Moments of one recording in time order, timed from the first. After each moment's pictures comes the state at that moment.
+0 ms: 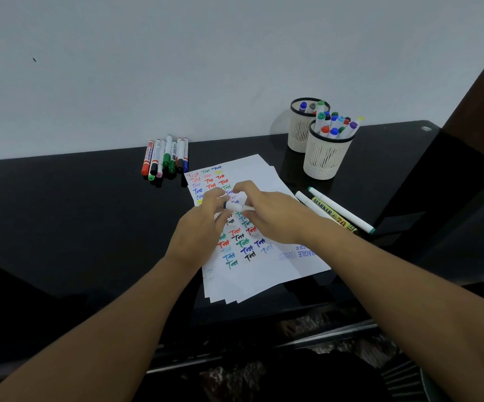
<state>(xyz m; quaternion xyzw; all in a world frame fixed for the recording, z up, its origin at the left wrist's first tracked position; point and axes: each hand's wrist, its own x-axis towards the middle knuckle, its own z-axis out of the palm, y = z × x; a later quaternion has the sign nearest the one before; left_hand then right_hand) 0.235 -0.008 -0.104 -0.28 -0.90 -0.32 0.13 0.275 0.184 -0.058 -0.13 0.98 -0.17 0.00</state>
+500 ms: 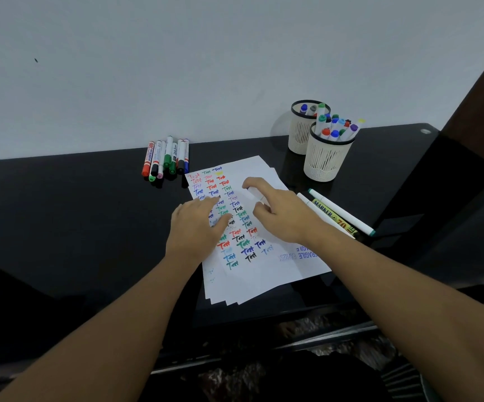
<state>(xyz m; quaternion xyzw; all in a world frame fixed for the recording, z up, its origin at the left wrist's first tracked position) 0.216 -0.012 -0.118 -0.20 -0.93 -0.27 0.12 0.280 0.191 -0.062 -0.04 0.96 -0.28 -0.05</state>
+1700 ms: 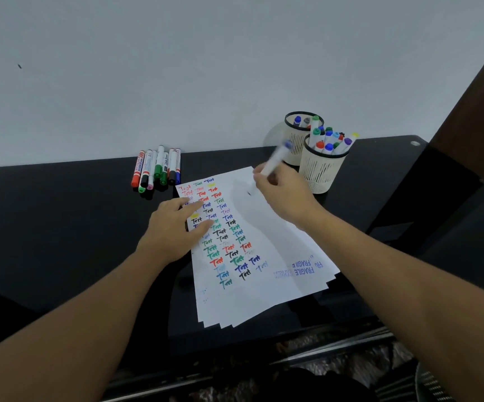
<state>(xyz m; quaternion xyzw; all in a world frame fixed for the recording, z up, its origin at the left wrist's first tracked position) 0.167 -0.039 -0.120 -0.24 -0.94 -0.23 0.06 0.243 0.206 -0.030 0.09 0.87 -0.46 -0.14</state>
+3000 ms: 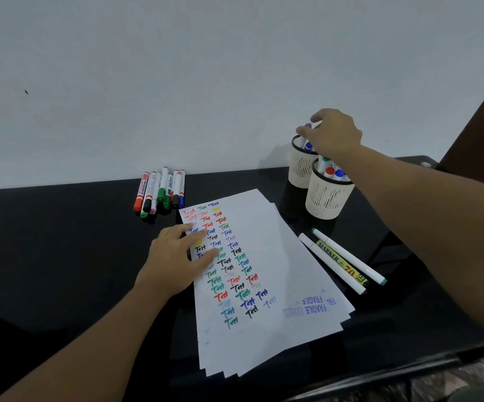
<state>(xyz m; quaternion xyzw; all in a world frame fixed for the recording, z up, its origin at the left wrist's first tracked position) 0.165 -0.041 -0.122 -0.23 -0.94 -0.25 0.06 0.130 0.318 0.054 0.23 0.92 -0.22 -0.22</state>
